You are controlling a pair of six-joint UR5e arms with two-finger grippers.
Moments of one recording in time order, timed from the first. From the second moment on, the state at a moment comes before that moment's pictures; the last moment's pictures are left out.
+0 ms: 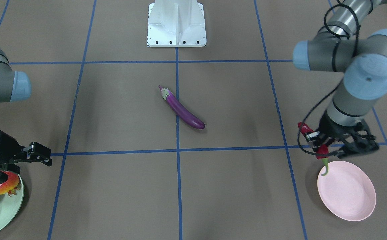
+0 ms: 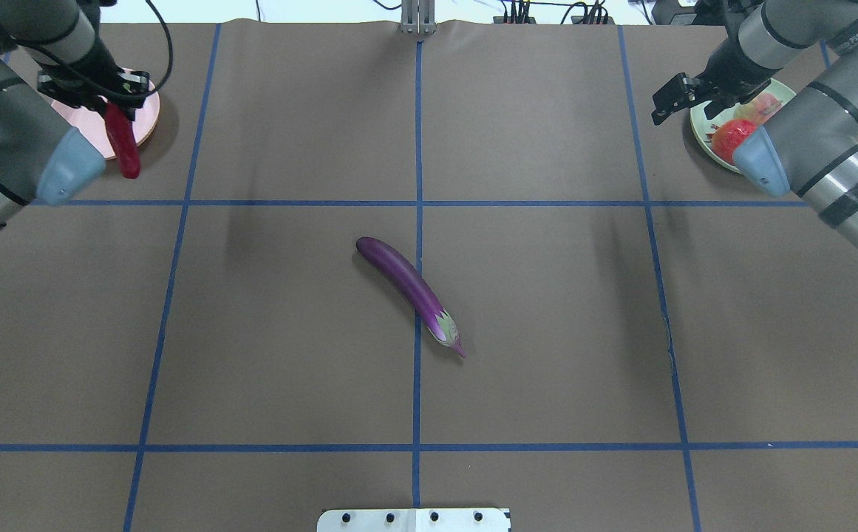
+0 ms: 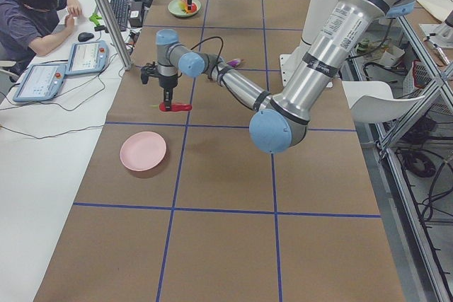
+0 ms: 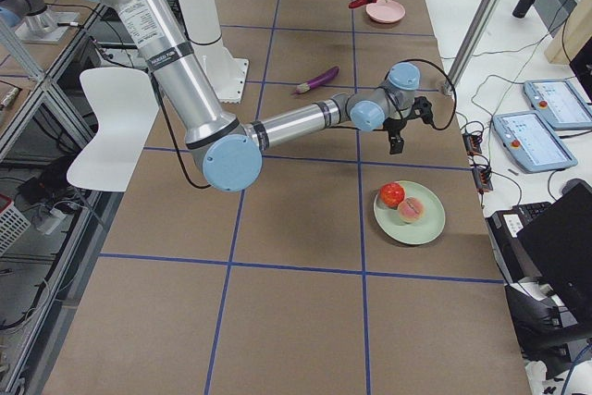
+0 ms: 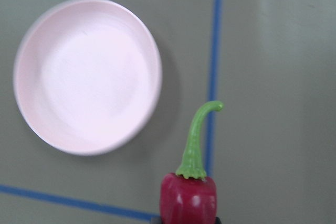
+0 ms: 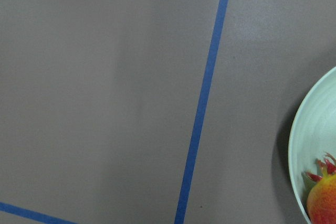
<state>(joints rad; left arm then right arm) -1.10 -2.12 -1.43 -1.63 -2.03 -0.73 1.11 -1.08 1.38 -1.24 2.27 0.57</state>
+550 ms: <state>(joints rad) -1.24 -2.17 -1.03 -1.90 -2.16 -0.53 1.22 -1.19 1.53 -1.39 2.30 0.41</state>
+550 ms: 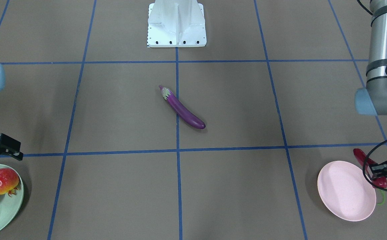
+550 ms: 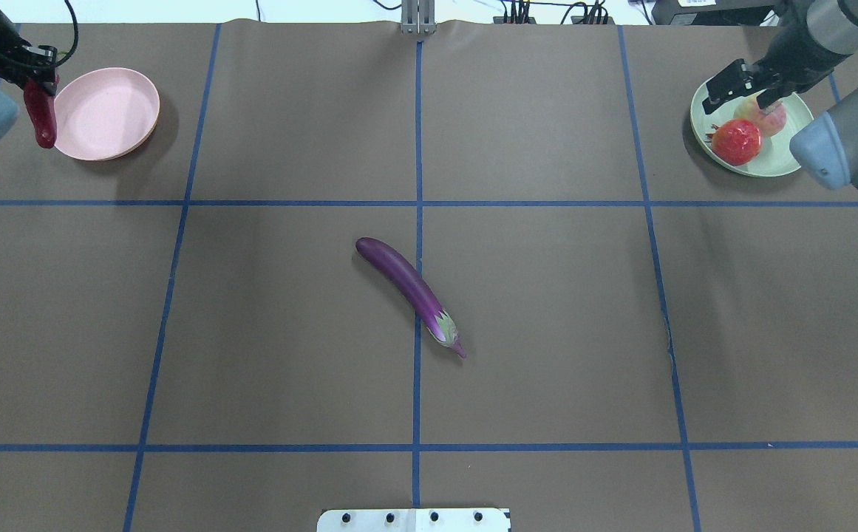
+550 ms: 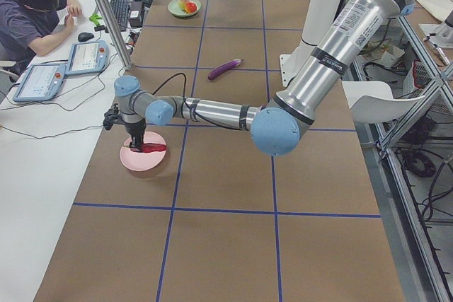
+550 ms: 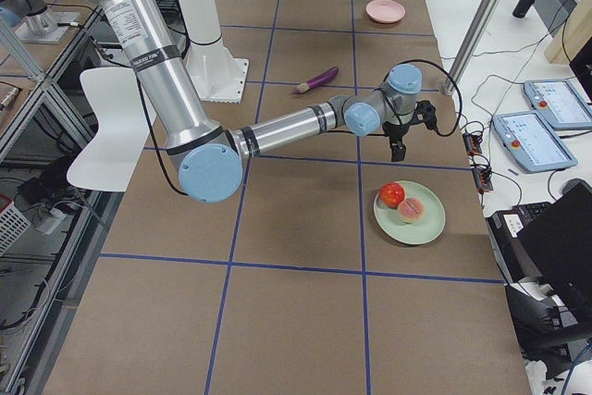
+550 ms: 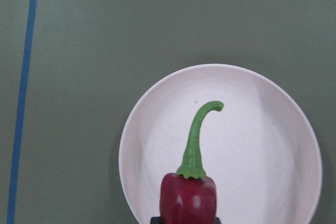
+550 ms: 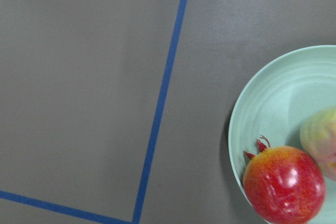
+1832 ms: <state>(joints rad) -1.16 -2.26 -1.15 -1.87 -2.20 -0.87 1.54 -1.64 1.85 -1.68 2.31 -0.07</state>
